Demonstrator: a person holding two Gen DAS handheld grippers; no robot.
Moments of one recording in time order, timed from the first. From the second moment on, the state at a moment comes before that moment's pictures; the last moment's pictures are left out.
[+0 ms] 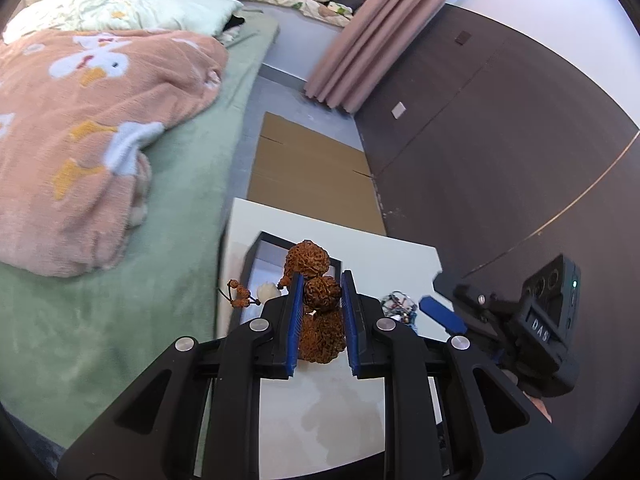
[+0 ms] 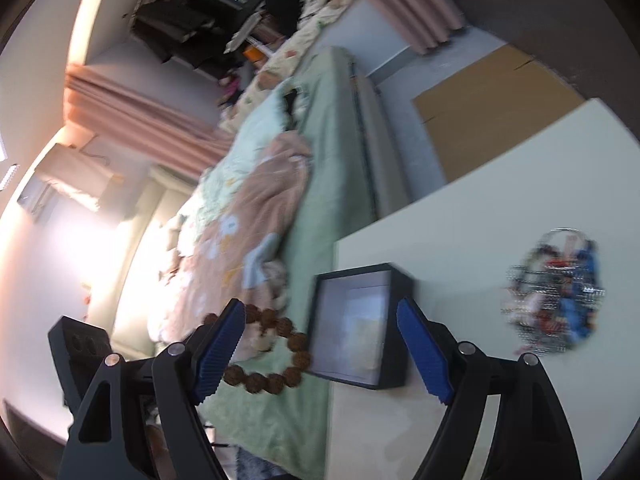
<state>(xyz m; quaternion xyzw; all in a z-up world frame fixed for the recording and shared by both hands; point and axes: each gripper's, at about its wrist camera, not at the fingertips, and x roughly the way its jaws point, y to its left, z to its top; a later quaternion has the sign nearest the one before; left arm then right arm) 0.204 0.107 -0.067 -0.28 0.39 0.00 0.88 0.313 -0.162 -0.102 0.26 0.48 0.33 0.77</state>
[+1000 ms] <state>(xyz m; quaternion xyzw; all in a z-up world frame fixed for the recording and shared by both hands) 0.240 0.030 -0.098 -0.23 0.45 -0.02 0.86 0.309 -0.313 -0.135 0.28 0.47 0.19 0.82</state>
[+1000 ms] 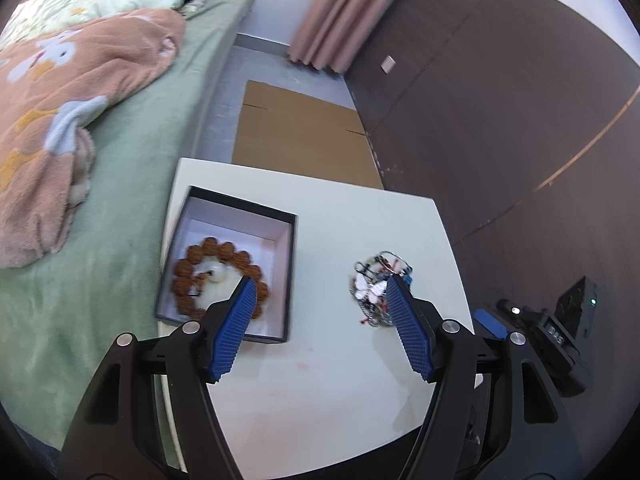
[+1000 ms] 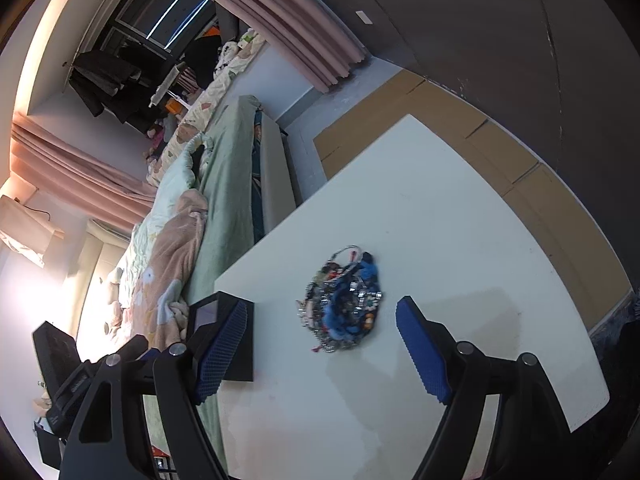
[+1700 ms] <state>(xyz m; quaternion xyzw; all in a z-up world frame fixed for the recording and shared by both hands) 0.306 -0.060 -0.155 -0.17 0.52 -0.09 0.83 0.315 -0.335 -0.184 0.33 0.49 0.19 0.78</state>
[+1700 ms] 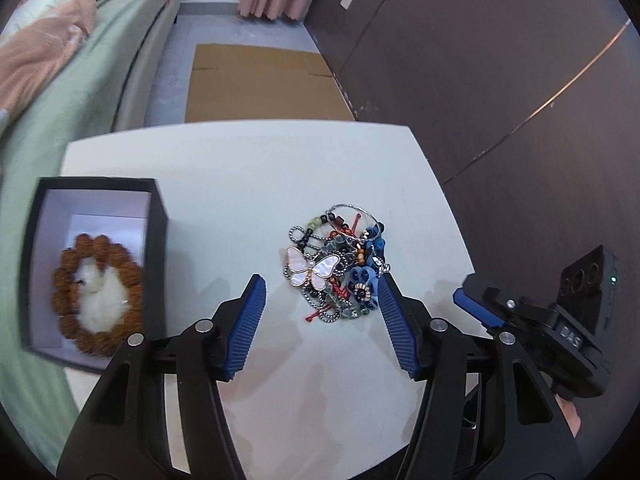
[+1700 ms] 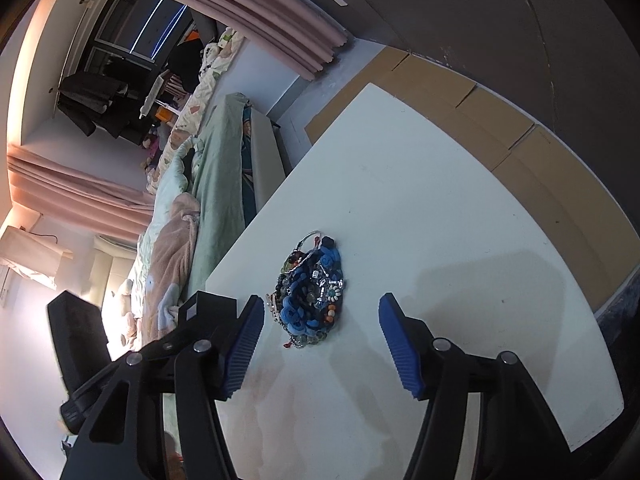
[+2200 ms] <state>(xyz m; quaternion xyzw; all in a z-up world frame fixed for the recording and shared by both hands) 0.343 -0.076 -0.205 -0.16 0.56 -0.09 0.81 0.318 -0.342 -0.185 0.33 0.49 0.20 0.78</state>
